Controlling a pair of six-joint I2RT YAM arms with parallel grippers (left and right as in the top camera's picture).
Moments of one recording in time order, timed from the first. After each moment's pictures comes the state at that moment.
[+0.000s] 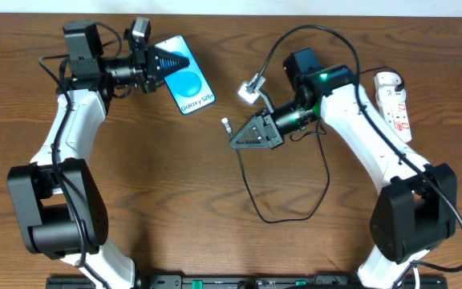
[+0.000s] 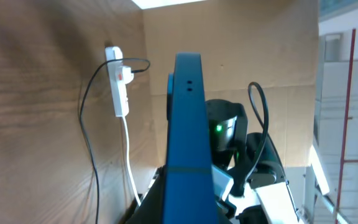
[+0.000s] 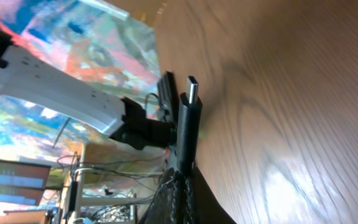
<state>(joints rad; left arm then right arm) 0.11 1.85 1.35 0.00 1.47 -0.92 0.39 1.87 1.55 -1.13 -1.21 -0.40</state>
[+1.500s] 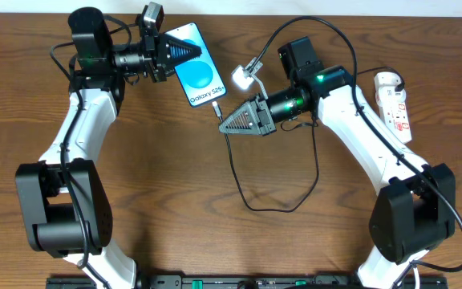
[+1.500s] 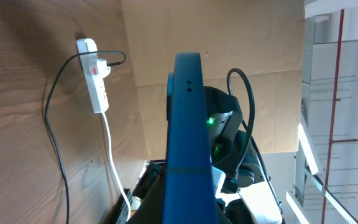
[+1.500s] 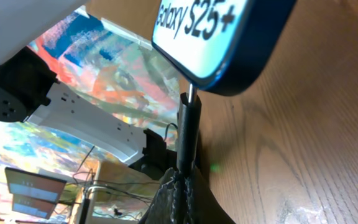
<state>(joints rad) 0.05 1.85 1.35 0.33 1.49 -1.25 0.40 1.87 1.55 -0.86 -1.33 -0.16</state>
